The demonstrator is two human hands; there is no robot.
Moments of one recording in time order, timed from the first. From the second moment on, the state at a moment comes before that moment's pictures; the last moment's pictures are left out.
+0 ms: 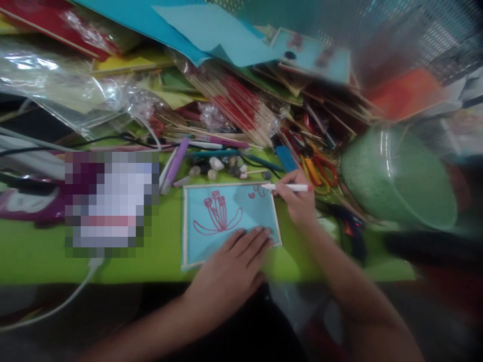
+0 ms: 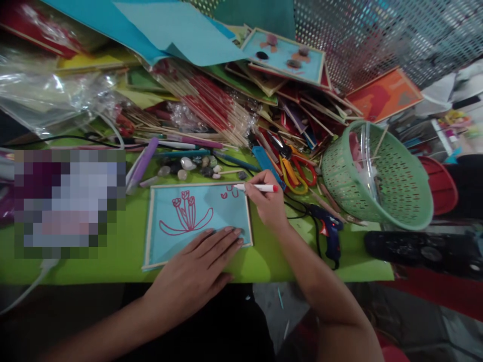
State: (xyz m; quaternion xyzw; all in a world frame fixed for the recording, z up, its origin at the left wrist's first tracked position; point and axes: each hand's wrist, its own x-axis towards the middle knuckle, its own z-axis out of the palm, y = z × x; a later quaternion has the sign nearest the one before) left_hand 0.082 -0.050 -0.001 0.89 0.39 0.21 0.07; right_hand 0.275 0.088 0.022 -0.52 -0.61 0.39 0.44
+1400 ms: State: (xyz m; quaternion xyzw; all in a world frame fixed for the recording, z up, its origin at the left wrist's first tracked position) left_hand 0.081 -0.050 -0.001 0.90 0.39 0.20 0.07; right_hand 0.272 0.085 0.029 -0.52 -0.66 0.39 0.39
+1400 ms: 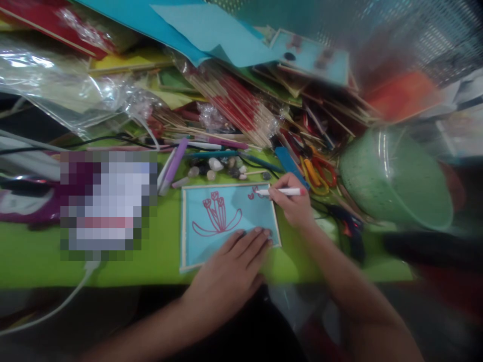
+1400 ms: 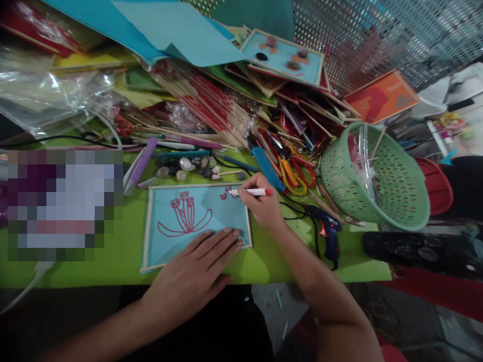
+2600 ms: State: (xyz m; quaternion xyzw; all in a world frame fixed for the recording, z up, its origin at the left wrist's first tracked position) left_hand 0.082 -0.050 -0.003 0.89 0.39 0.21 0.07; right_hand 0.270 0.088 0.026 -0.52 -0.65 0.38 0.41
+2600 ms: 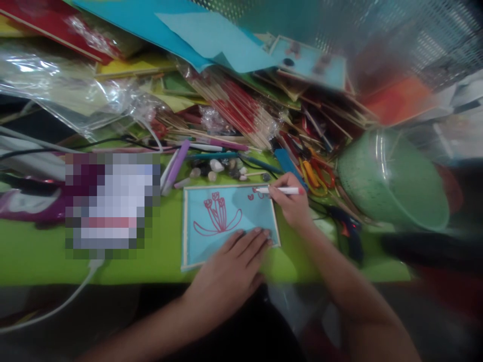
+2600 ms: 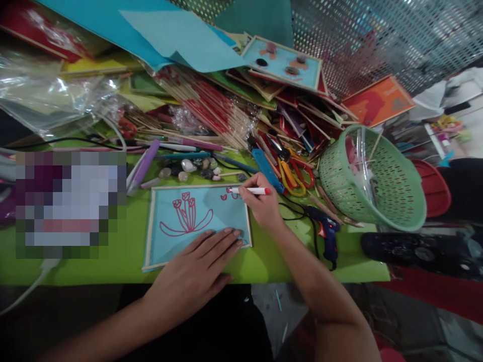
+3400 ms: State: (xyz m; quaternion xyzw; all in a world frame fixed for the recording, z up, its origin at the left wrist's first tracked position) left_hand 0.082 -0.049 0.001 0.89 0.39 0.22 0.06; right_hand 0.277 0.086 0.029 -0.55 -0.61 0.37 0.43
